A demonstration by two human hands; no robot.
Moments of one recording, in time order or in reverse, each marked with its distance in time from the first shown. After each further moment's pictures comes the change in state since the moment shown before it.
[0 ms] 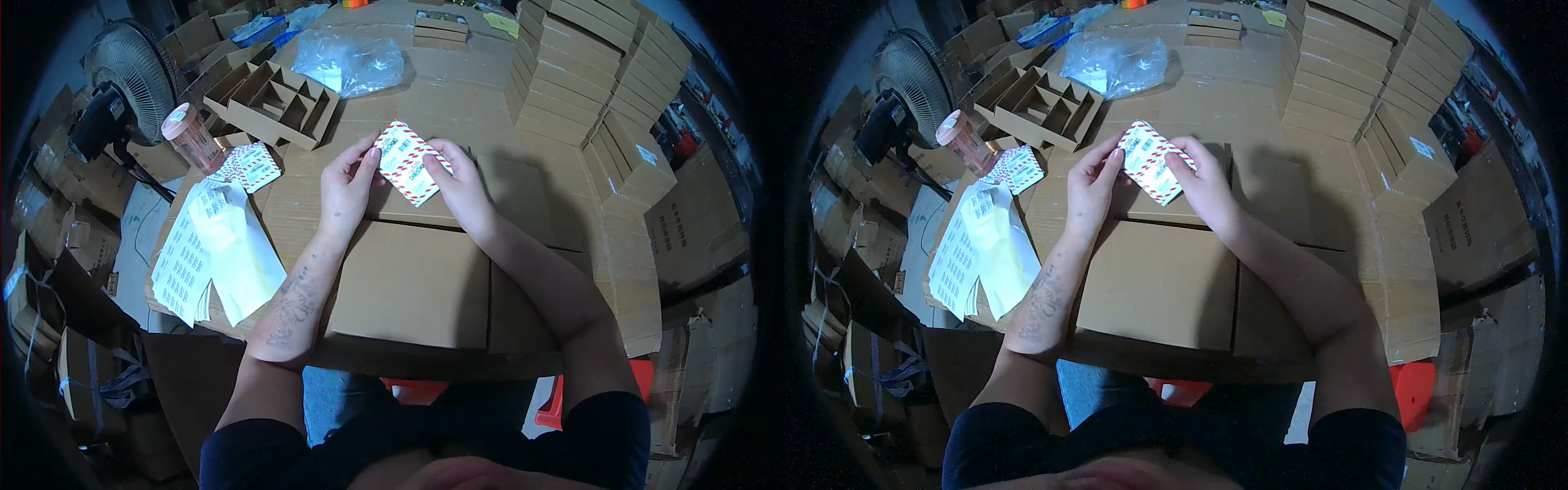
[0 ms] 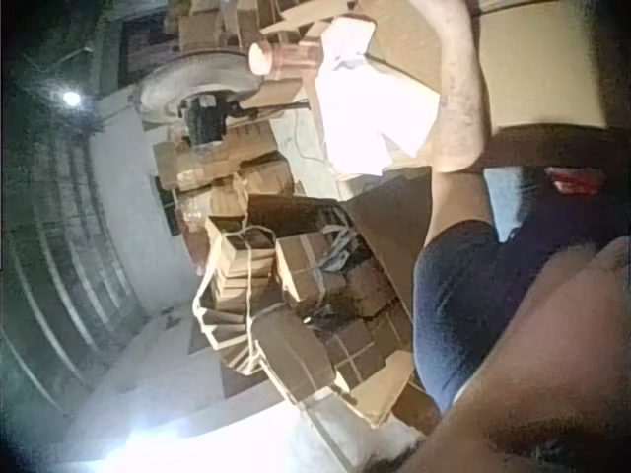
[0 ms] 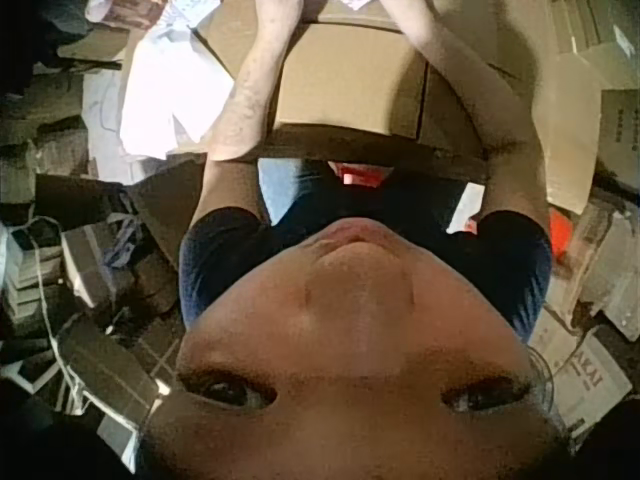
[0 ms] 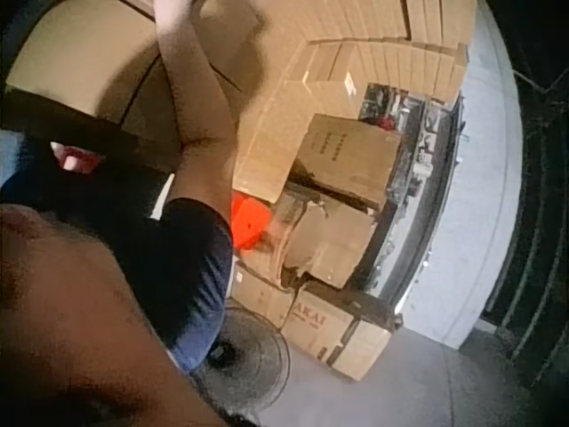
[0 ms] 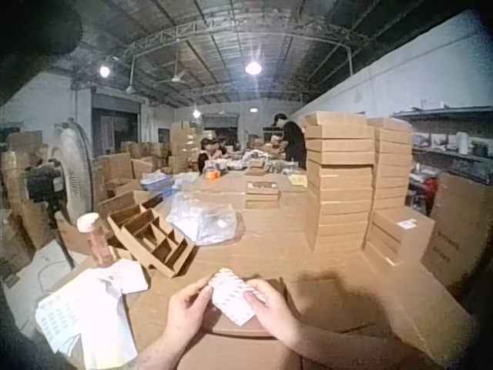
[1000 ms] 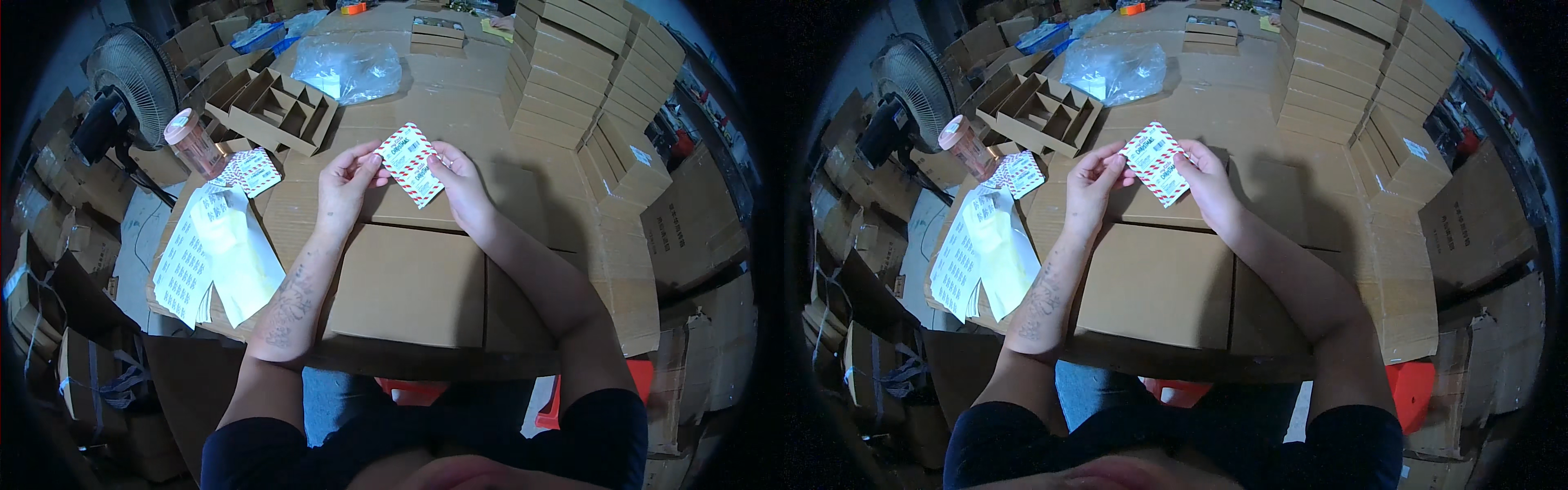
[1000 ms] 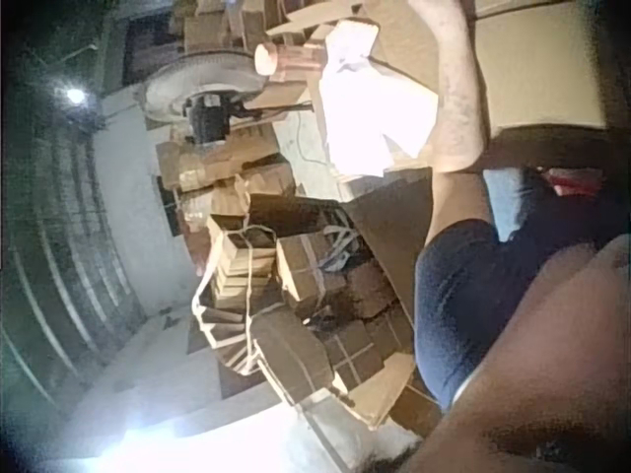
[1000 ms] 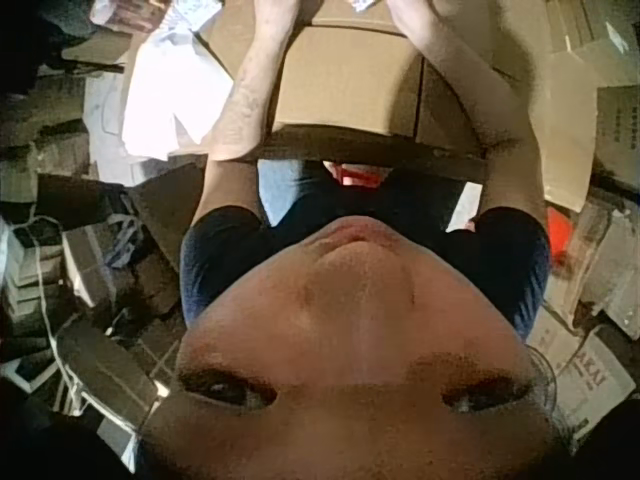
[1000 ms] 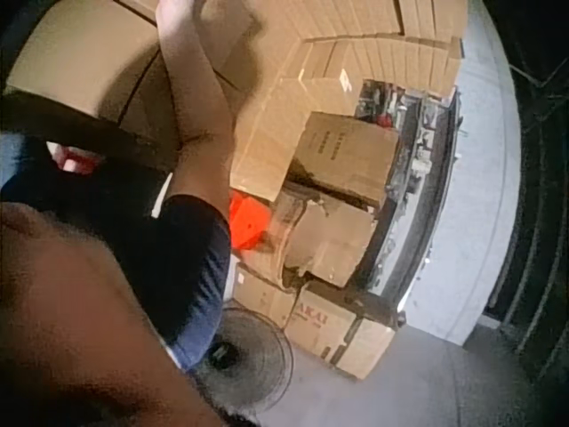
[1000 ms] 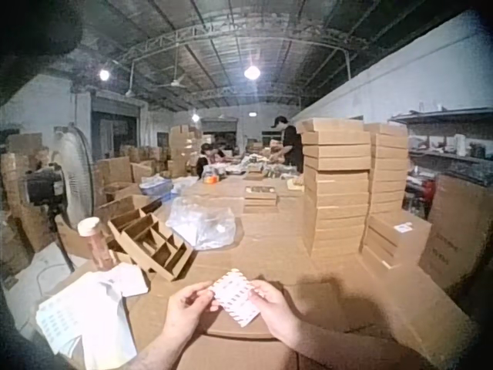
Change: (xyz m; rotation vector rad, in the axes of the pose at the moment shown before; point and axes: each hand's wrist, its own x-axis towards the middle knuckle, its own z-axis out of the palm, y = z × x) left_hand 0.004 -0.004 -0.004 -0.164 -0.048 -0.049; right_hand 0.004 0.005 -0.010 0.273 0.055 0.136
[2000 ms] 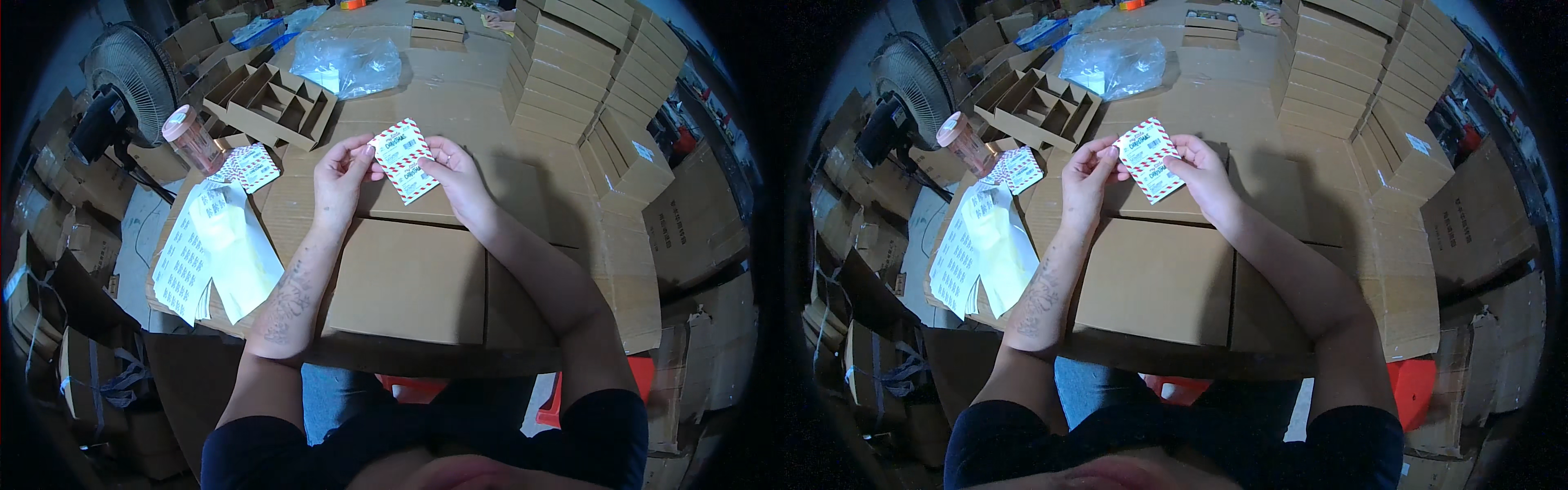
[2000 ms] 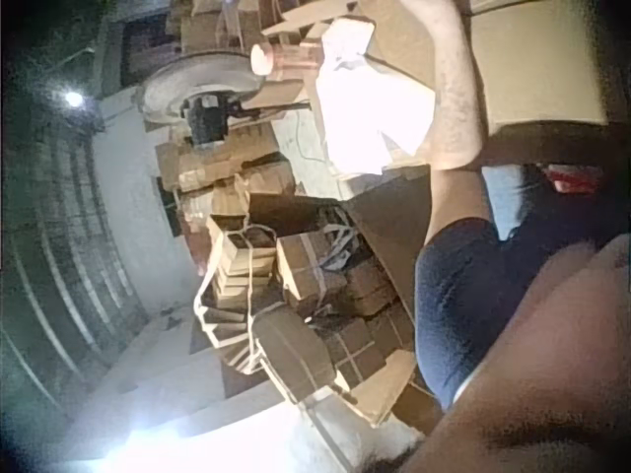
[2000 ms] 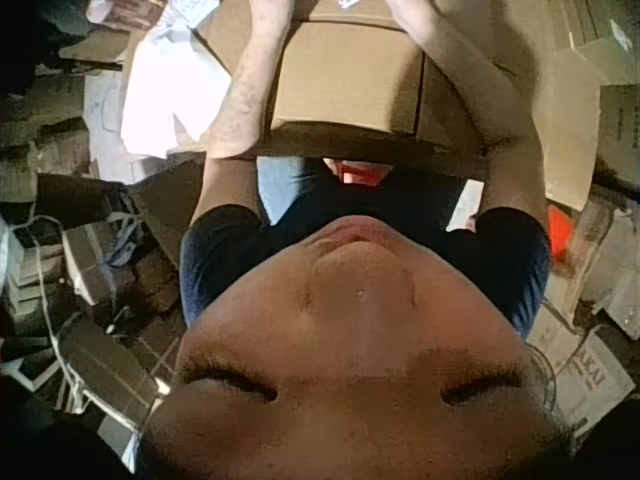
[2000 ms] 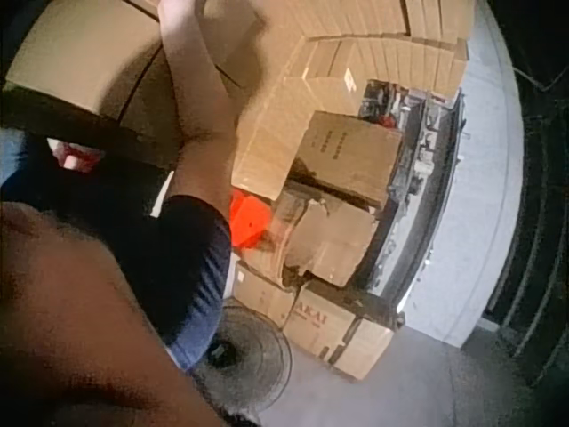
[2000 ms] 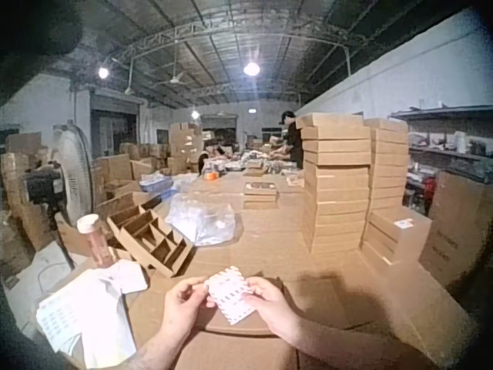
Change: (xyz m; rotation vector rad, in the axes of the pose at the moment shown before) left_hand 0.000 0.004 0.001 0.008 0.058 0.015; right_hand 0.001 0.000 0.001 -0.016 -0.079 -0.018
